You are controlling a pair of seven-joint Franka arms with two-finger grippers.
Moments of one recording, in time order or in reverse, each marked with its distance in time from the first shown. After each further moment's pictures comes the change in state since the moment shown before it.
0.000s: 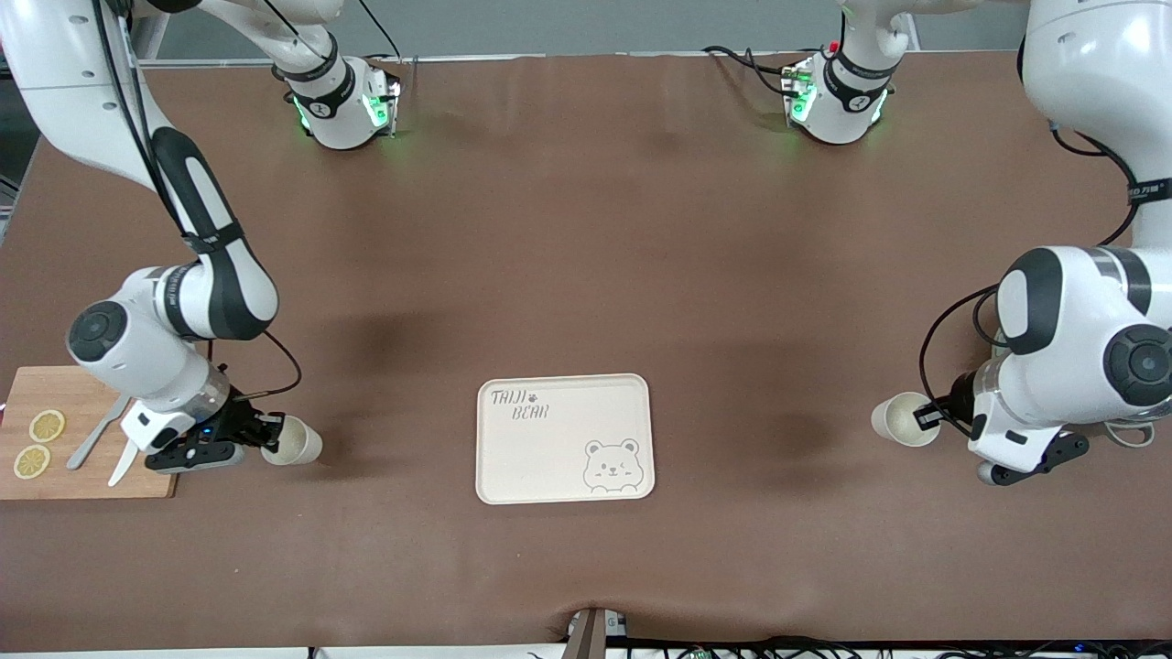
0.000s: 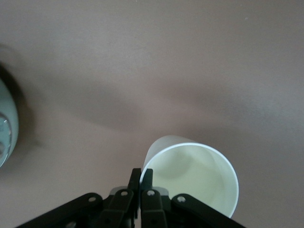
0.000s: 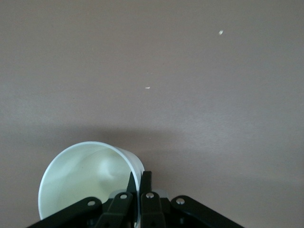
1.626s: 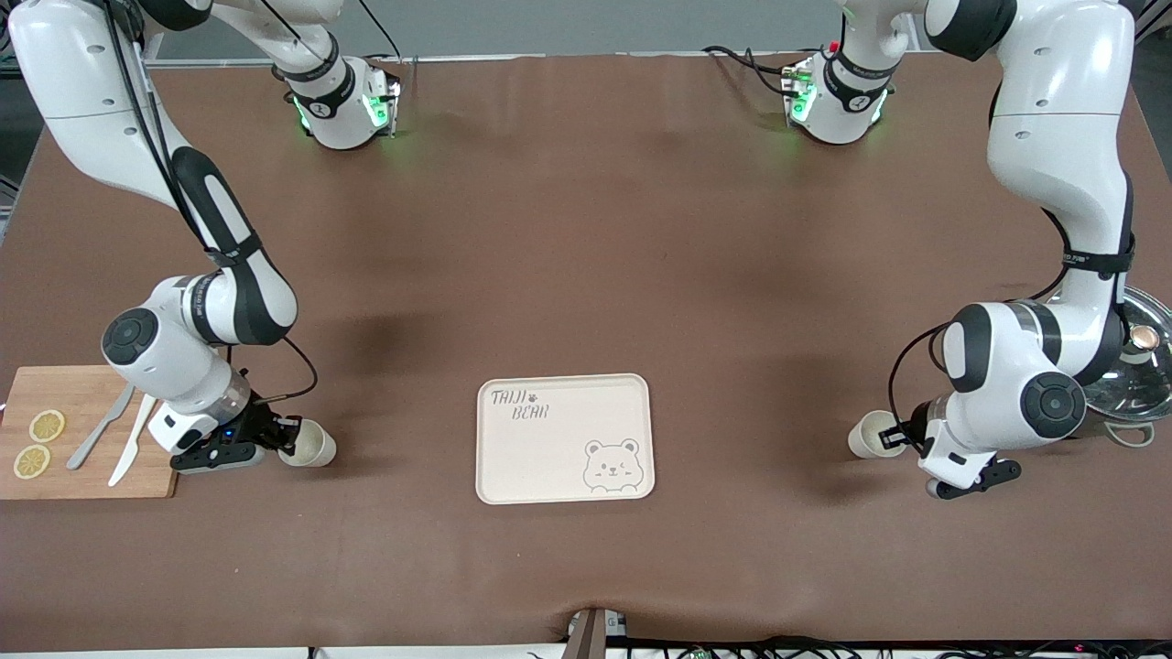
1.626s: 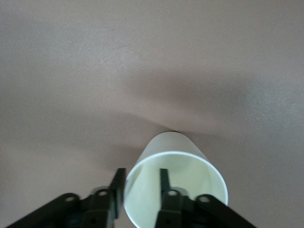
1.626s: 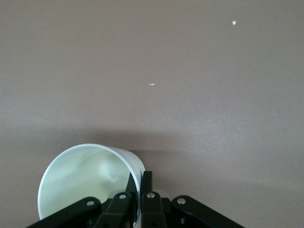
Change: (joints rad) left arm 0.020 0.152 -0.003 -0.055 0.001 0.224 0.095; right arm 0.004 0.040 0.000 -0.002 0.000 0.063 0.001
